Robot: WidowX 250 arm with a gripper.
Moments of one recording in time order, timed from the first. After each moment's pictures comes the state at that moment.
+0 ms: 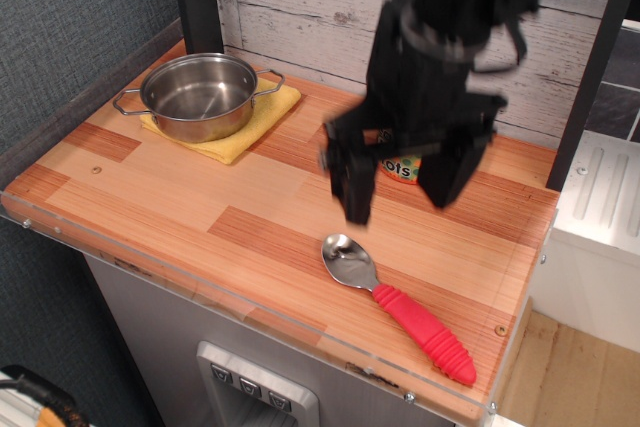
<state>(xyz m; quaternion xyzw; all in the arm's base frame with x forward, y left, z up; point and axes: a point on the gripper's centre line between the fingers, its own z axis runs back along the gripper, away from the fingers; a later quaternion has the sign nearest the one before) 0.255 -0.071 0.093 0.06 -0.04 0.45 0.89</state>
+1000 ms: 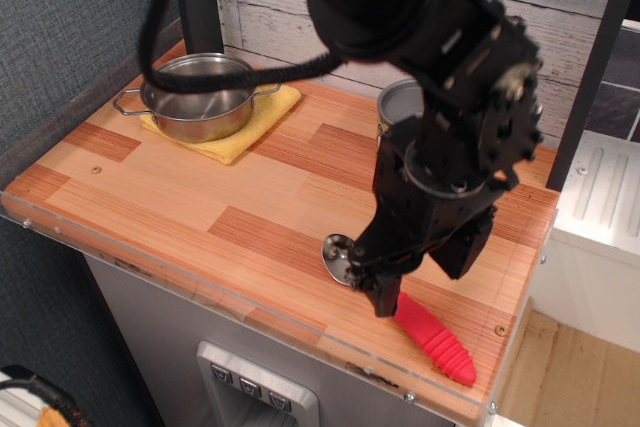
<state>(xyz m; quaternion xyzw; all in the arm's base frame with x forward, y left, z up) 0.253 -0.084 0.036 0.02 -0.09 0.50 0.86</state>
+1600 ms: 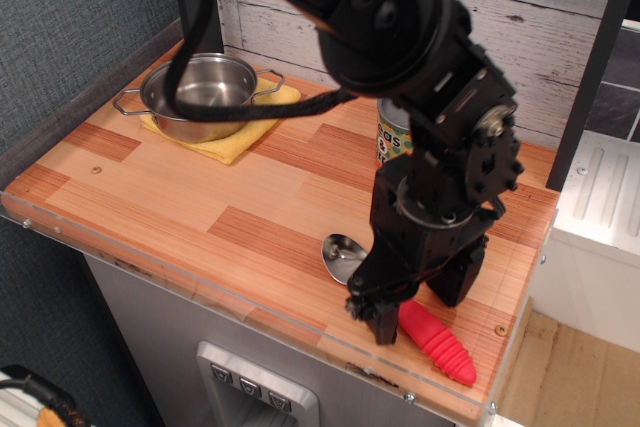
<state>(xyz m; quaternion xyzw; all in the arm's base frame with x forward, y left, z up) 0.250 -0.085 0.011 0.00 -0.05 0.51 0.86</state>
